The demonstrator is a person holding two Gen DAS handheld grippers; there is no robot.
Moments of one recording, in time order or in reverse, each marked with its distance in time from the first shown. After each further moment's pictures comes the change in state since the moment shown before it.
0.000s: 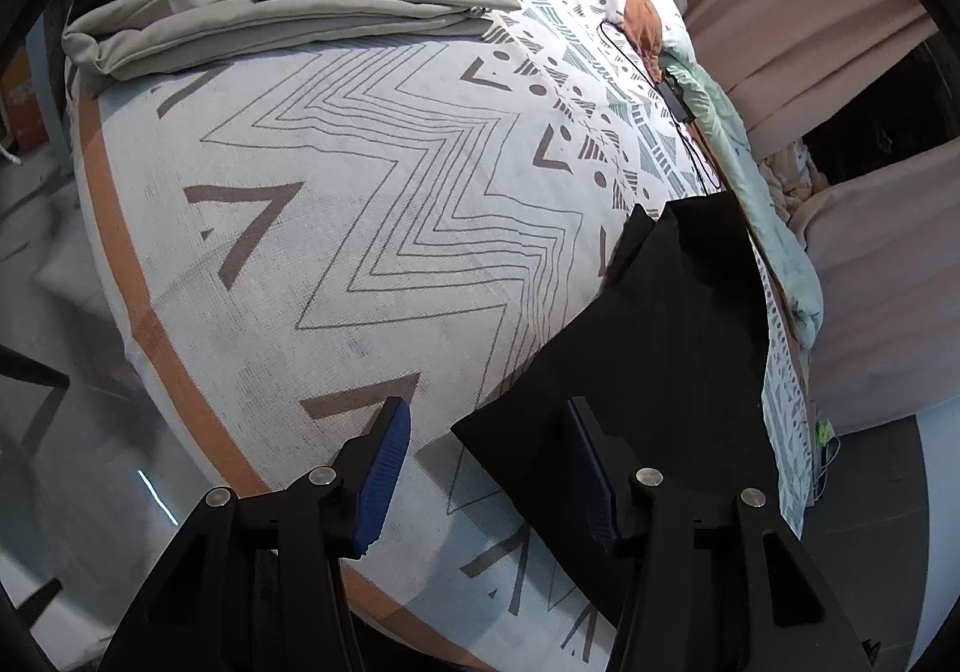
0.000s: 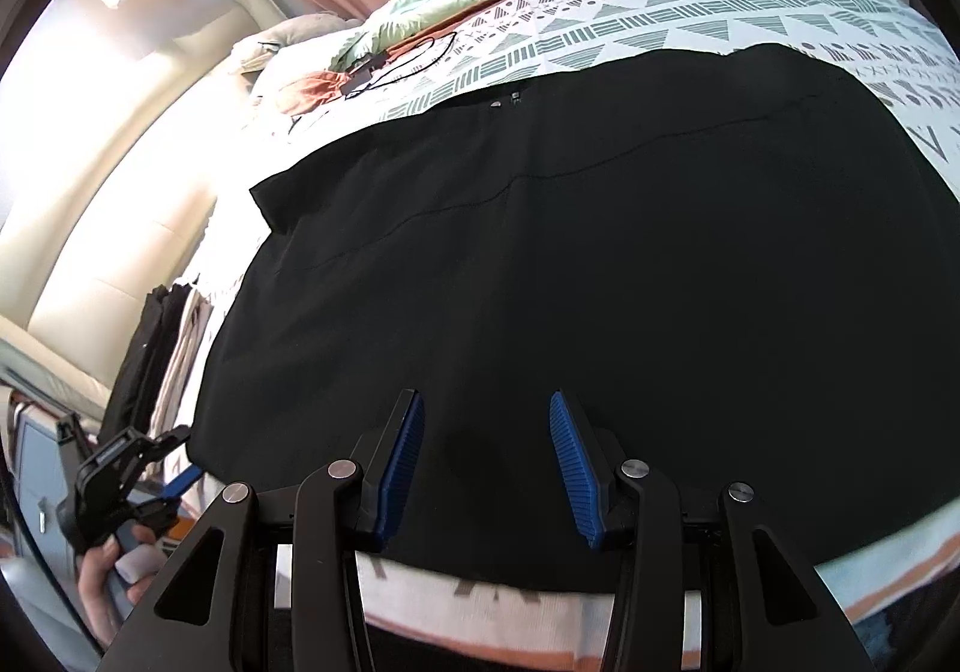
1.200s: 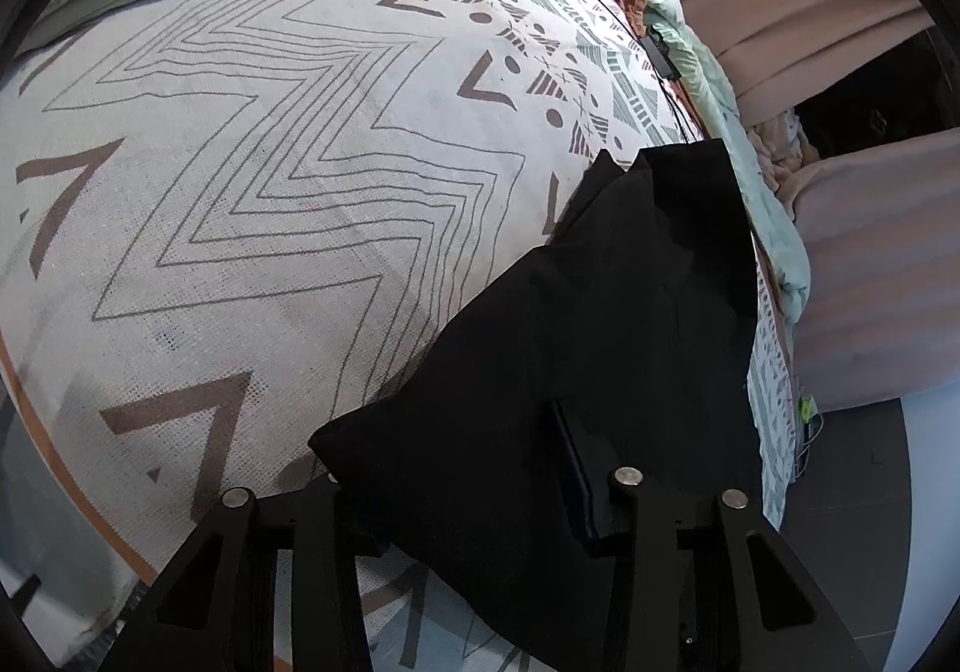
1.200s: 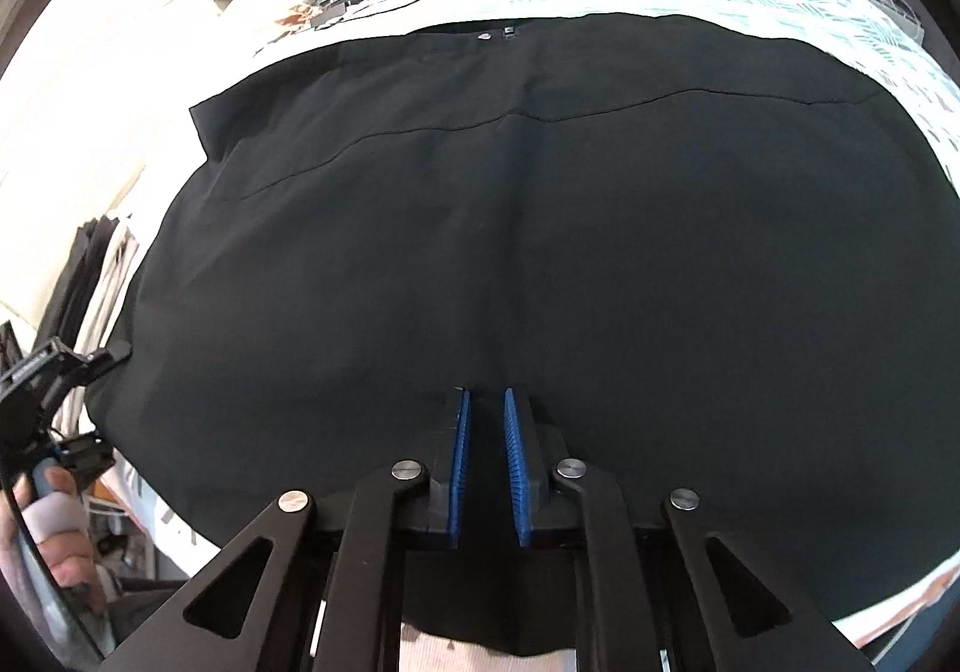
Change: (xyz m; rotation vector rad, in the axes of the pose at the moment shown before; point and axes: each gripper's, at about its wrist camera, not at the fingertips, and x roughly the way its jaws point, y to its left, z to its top) left arm 0.045 -0.035 0.003 0.004 0.098 -0.045; right arm 0.054 0.005 0.002 -0.095 0.098 -0.149
